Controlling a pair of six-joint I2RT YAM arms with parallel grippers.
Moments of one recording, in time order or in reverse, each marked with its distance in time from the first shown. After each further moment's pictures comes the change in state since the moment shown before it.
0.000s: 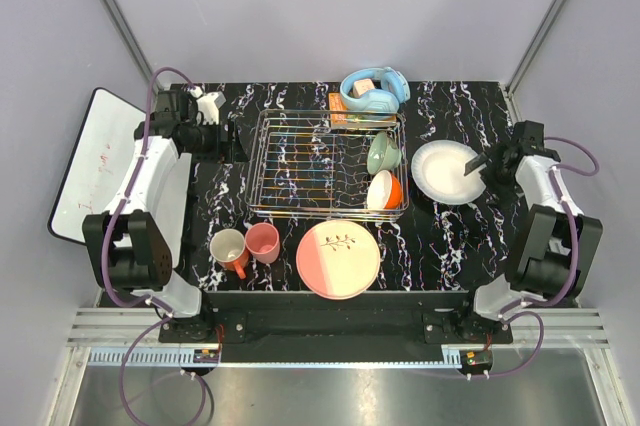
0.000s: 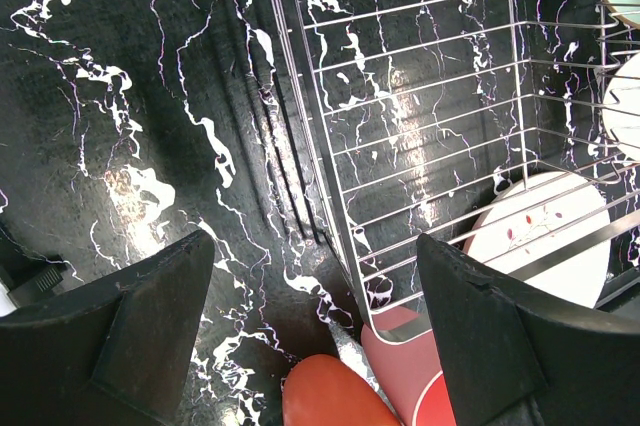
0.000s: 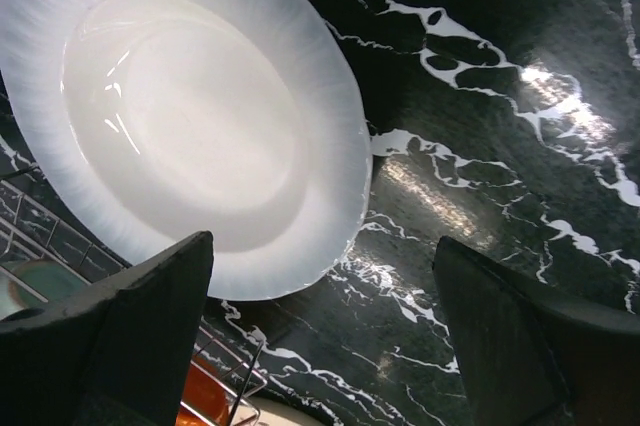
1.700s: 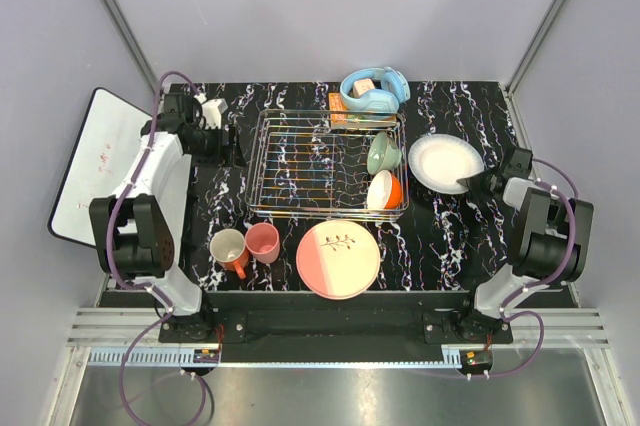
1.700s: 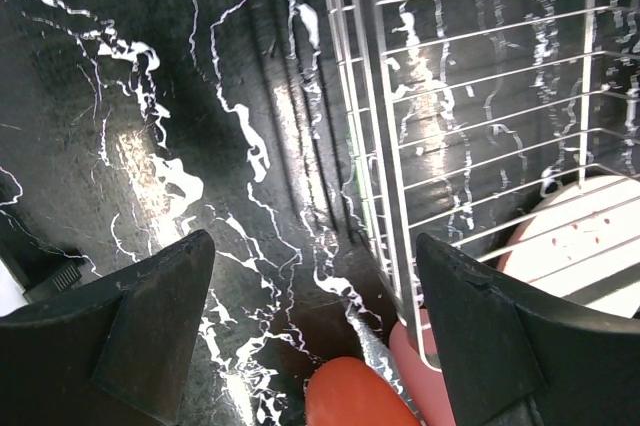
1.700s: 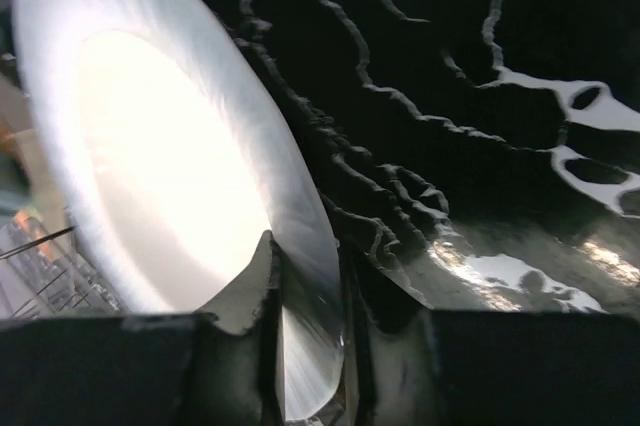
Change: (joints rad) left arm 0.006 0.079 0.000 0.005 -0.056 0.023; right arm -0.025 0.135 -0.288 0.583 -0.170 0.179
